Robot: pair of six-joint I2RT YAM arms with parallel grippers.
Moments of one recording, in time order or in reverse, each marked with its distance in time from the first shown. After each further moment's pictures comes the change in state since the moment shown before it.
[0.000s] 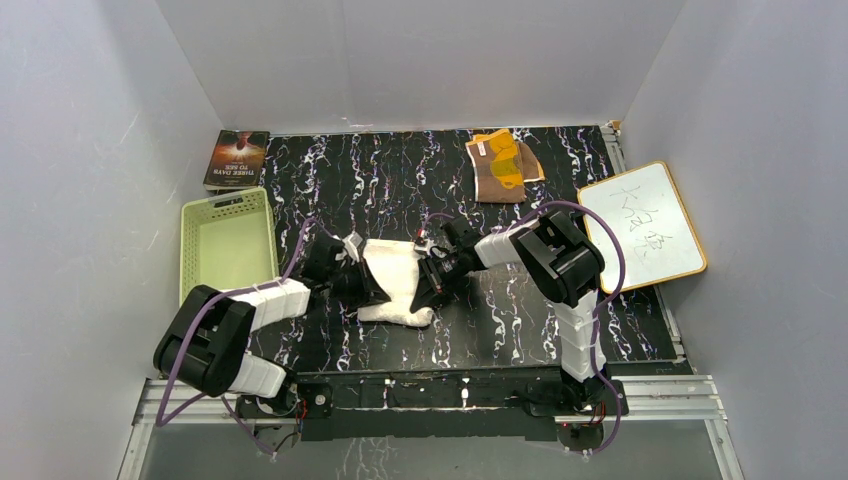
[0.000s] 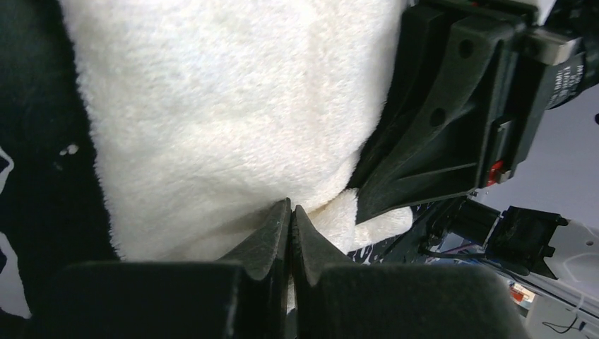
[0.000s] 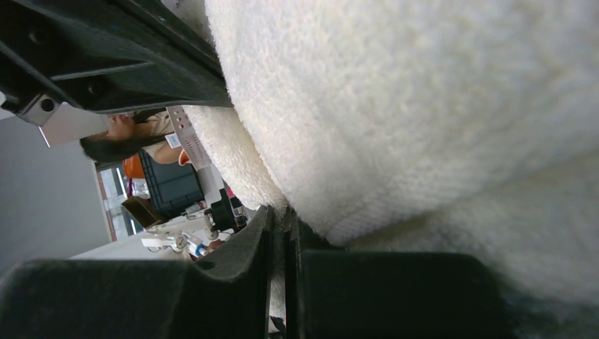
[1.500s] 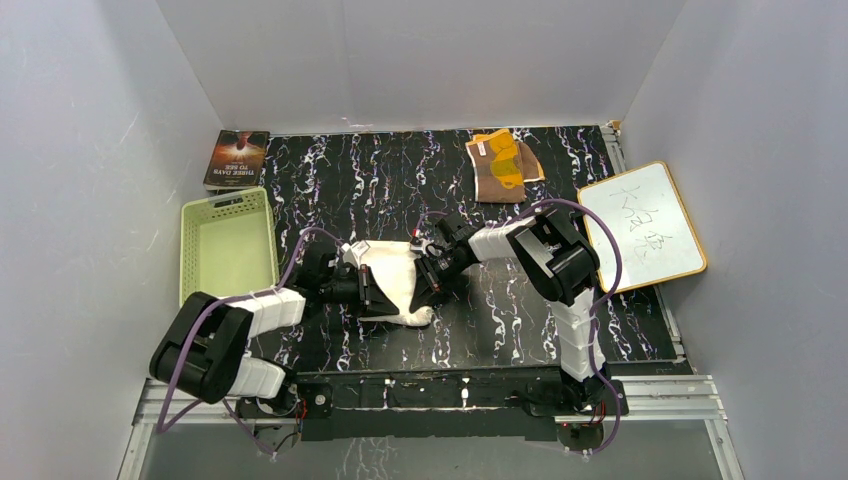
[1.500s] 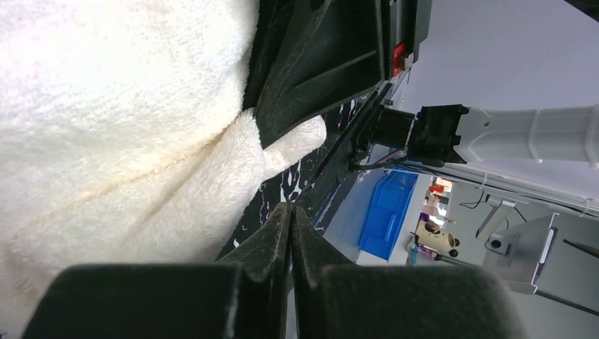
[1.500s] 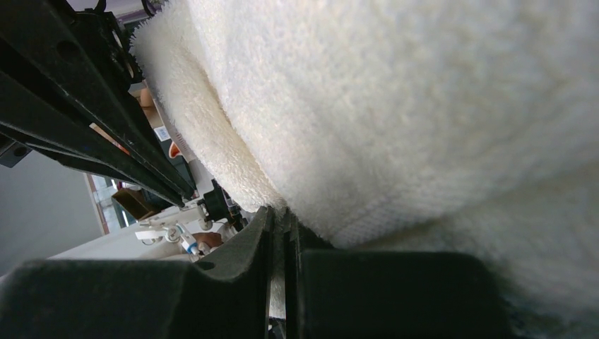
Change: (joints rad) left arm 0.029 -0.050 -0.102 0.148 0.361 -0.066; right arm 0.021 0.032 0.098 -0.179 0.025 -0.093
